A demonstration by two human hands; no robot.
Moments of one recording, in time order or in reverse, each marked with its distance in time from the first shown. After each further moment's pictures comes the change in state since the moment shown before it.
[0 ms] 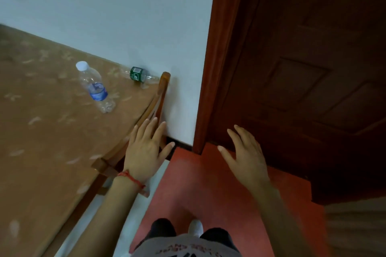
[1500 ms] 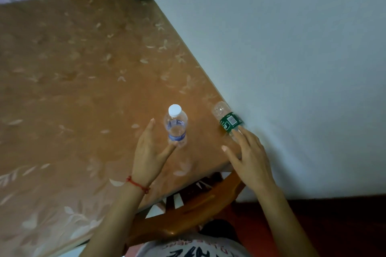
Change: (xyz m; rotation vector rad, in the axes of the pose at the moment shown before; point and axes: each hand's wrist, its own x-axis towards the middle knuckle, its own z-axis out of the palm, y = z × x) left_hand 0.151 -0.187 -0.003 -0.627 0.474 -0.895; right_hand 0.341 -0.189 0.108 0.089 -0.358 -0.631
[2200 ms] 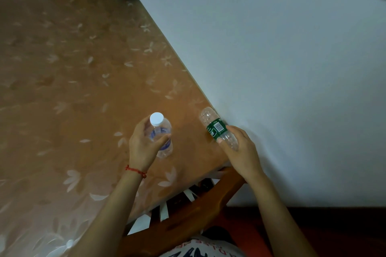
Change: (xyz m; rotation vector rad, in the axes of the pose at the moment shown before) left_hand 0.054 0.004 0.042 -0.236 0.086 -0.096; right_hand 0.047 0.034 0.004 0.358 0.038 0.169
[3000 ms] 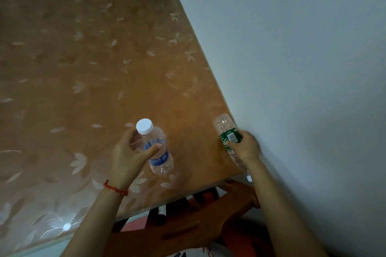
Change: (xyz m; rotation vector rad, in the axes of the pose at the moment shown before) left_hand -0.016 -0.006 -0.040 -0.081 0.080 -0.125; right_hand 0.094 0.031 0.040 -0.105 -0.191 0.227
